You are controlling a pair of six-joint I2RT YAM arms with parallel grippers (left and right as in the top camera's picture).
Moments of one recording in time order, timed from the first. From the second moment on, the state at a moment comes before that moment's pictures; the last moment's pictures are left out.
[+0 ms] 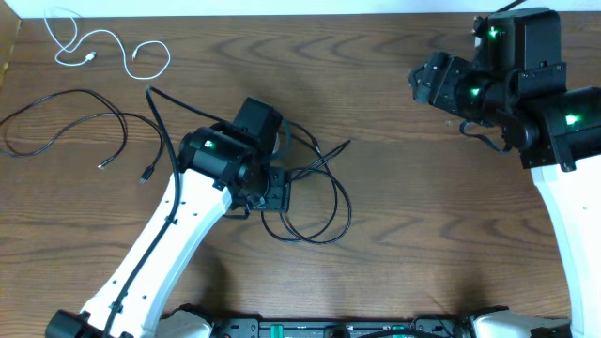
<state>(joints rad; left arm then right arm) -0.45 1.42 1.31 -1.32 0.10 -0.36 0.24 1.47 1.76 -1.11 -0.09 0.58</state>
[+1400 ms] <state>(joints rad) -0.44 1.33 0.68 -0.52 0.24 -0.70 0.25 1.55 1.76 -1.16 -0.06 0.57</state>
